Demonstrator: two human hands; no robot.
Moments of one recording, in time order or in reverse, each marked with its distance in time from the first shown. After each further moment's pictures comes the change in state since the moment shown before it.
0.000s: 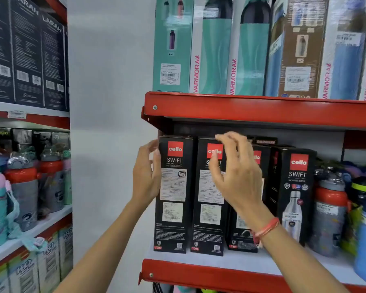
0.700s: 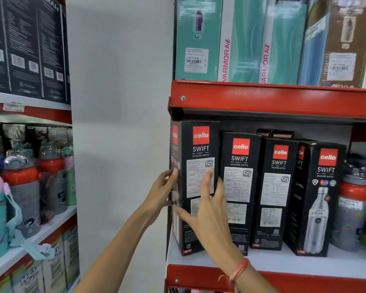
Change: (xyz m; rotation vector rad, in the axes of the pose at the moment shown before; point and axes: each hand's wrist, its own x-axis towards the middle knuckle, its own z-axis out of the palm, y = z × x) left_hand -0.014 -0.066 -0.027 -0.404 -0.524 -0.711; right_hand -0.073 -0.092 0.084 0.088 -0.641 0.526
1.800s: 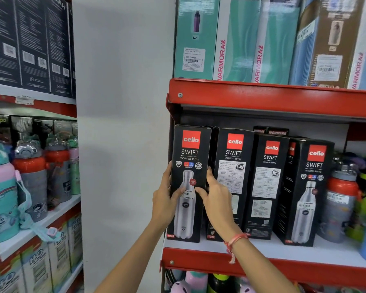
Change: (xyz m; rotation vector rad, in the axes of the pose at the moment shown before) left_hand -0.021 -0.039 0.034 0.199 0.229 0.268; right_hand 0.024 0.045 0.003 0.109 0.137 -0.053
